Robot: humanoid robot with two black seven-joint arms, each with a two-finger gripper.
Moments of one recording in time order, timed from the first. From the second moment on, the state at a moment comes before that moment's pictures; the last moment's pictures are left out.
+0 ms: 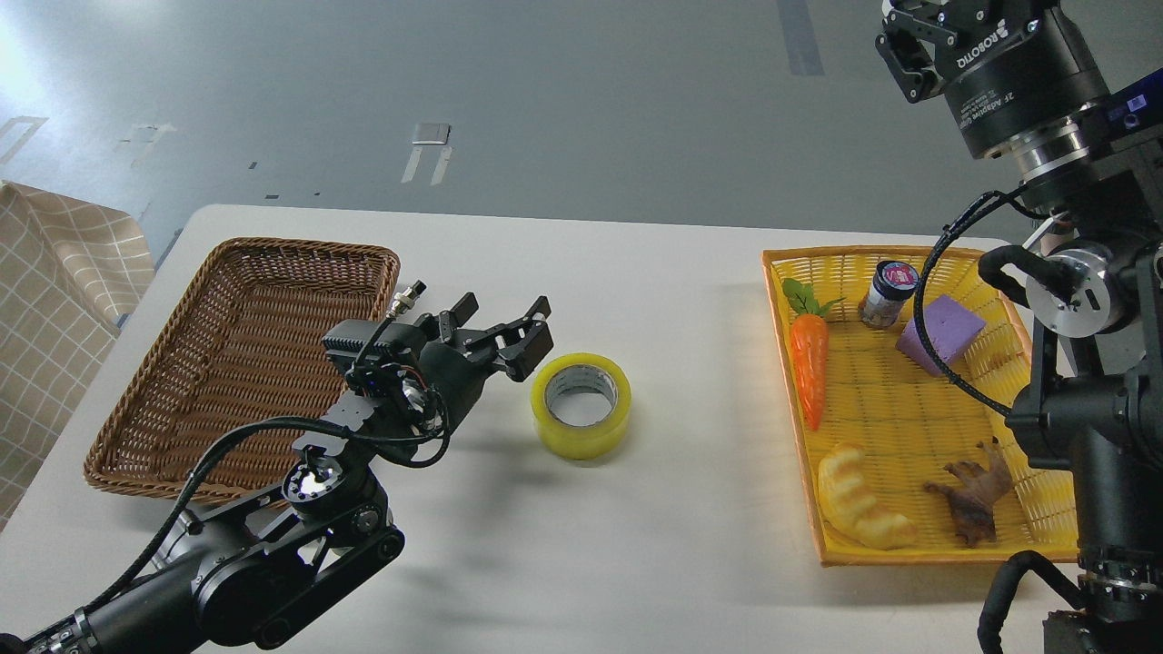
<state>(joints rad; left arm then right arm) -0.29 0.25 -0.79 -1.46 2.10 0.13 0.27 0.60 0.00 1.63 1.40 -1.15 0.39 0.01</state>
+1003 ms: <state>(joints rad) -0.35 0.16 -0.71 -1.32 2.18 0.06 0.27 0.58 0.00 1.63 1.38 -1.15 0.39 0.02</state>
